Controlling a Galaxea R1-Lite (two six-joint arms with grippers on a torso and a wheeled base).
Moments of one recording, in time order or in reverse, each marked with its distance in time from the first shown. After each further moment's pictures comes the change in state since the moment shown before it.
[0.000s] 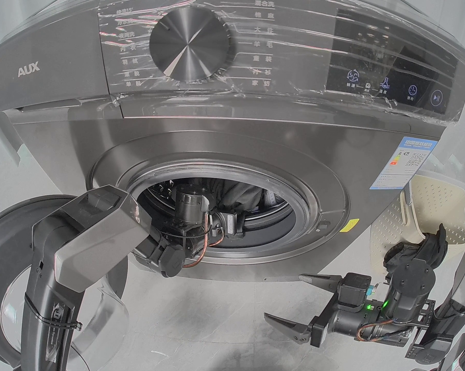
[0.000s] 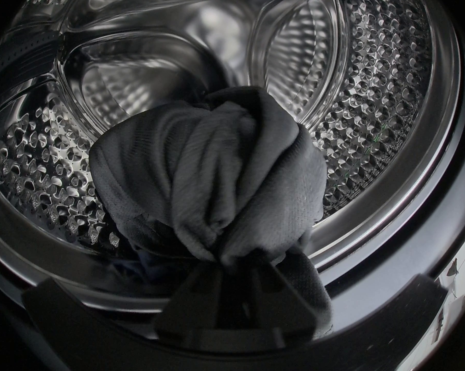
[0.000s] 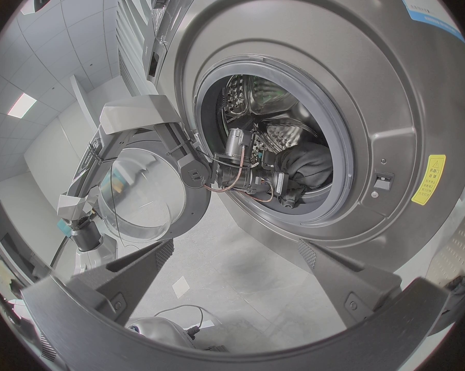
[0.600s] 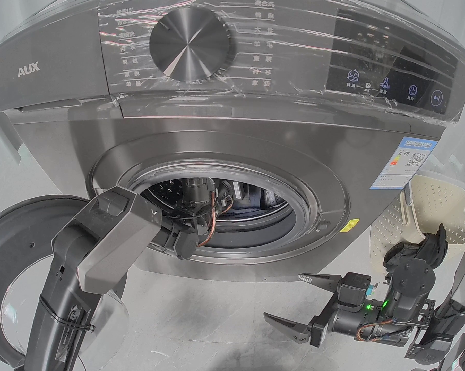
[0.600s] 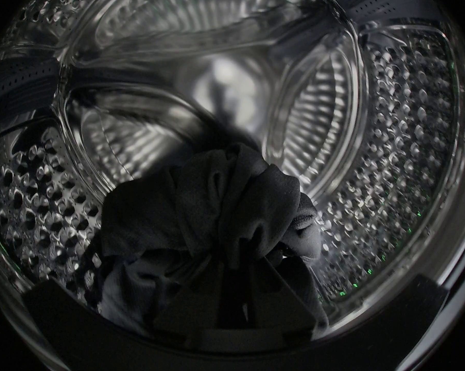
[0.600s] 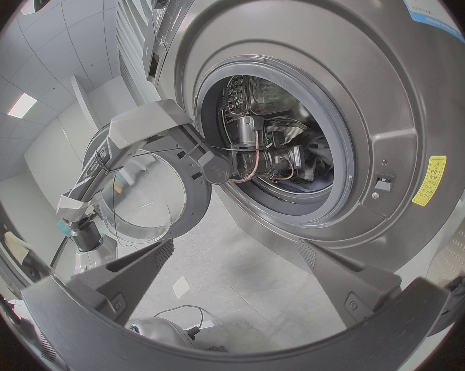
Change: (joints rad) left arm 0.006 0.115 -0.323 -0.077 0.086 -0.046; right arm 0.001 0.000 -0.003 0.000 0.000 0.000
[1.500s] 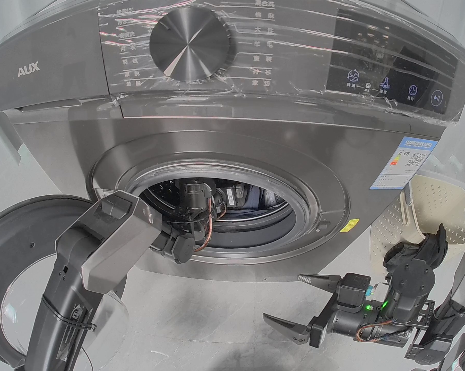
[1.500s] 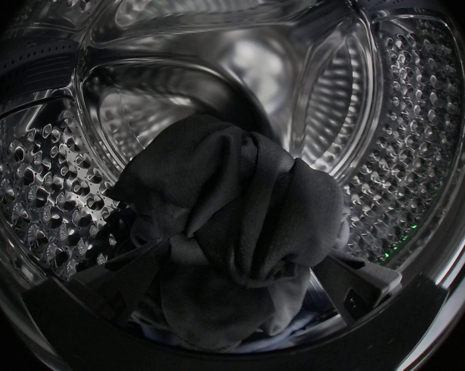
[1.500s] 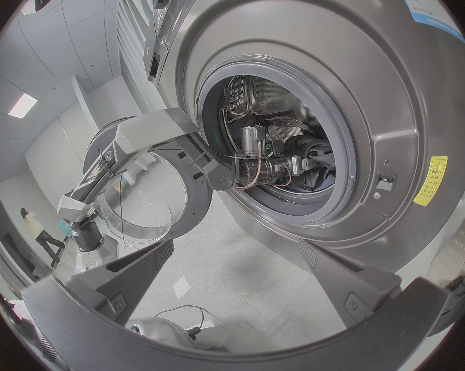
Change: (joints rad) left arm 0.019 0.037 0.010 0.000 0.050 -0.007; right arm 0.004 0.000 -0.001 0.000 0.000 0.001
